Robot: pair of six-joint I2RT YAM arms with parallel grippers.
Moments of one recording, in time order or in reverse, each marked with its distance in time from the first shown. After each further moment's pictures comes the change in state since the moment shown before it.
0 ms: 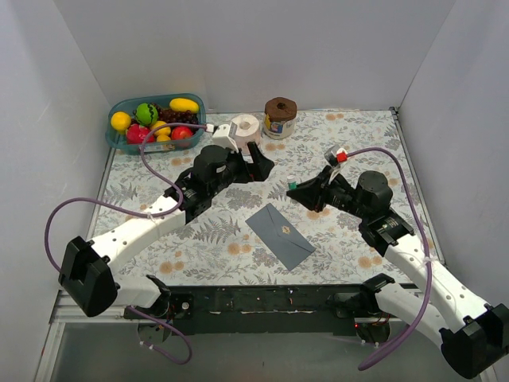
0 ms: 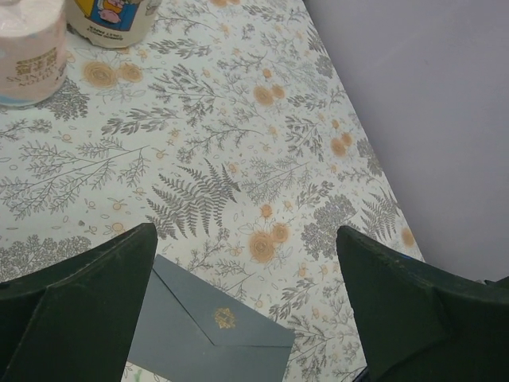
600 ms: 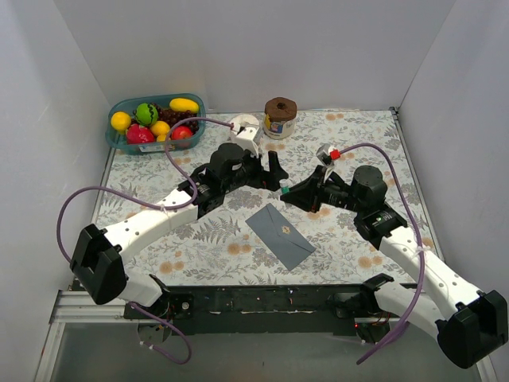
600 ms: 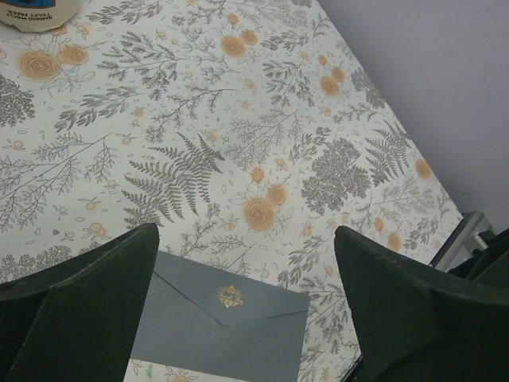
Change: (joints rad) left arm -0.057 0.110 0.092 -0.051 0.140 0.146; right arm 0.000 0.083 0.011 0.105 -0.214 0.036
